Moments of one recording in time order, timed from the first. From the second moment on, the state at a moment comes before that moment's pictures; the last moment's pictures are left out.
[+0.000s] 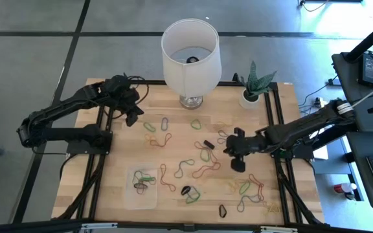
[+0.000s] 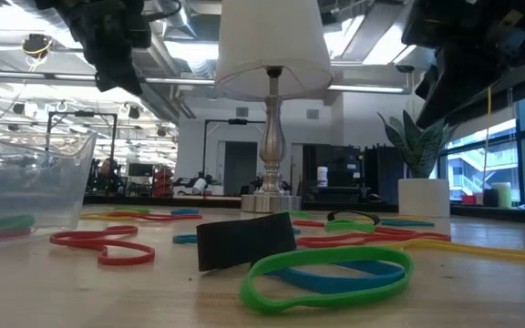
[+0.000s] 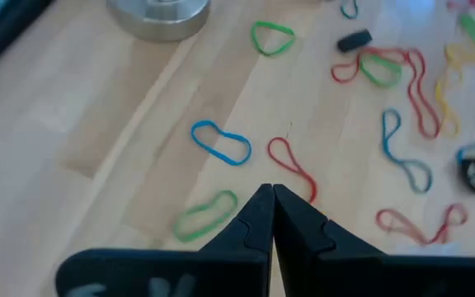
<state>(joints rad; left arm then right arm) 0.60 0.92 0.88 -0.88 0.32 -0.04 0.32 1.17 0.71 -0.44 0.20 0.44</state>
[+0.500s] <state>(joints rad) 0.60 0.93 0.88 -0.83 0.25 -0.20 0.22 1.08 0.67 -0.36 0.20 0.50</state>
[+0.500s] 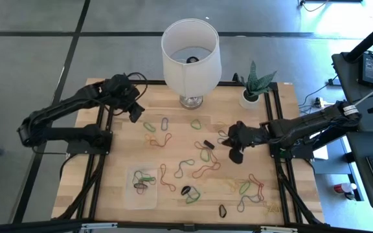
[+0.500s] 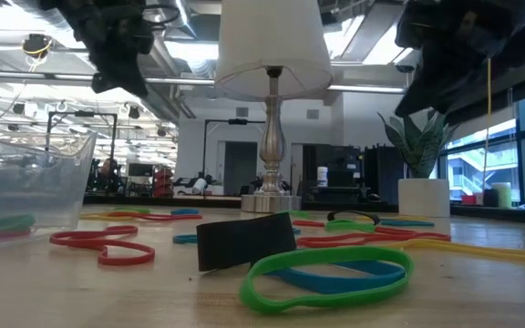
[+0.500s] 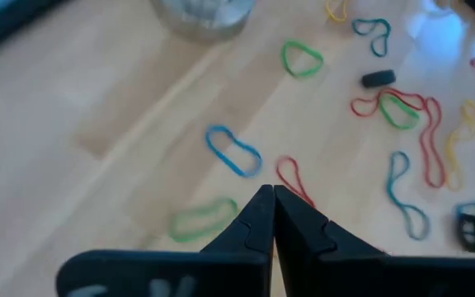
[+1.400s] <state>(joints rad) 0.02 1.42 0.96 -0.80 -0.14 -0.01 0.21 1.08 0.67 -0.50 0.22 0.55</state>
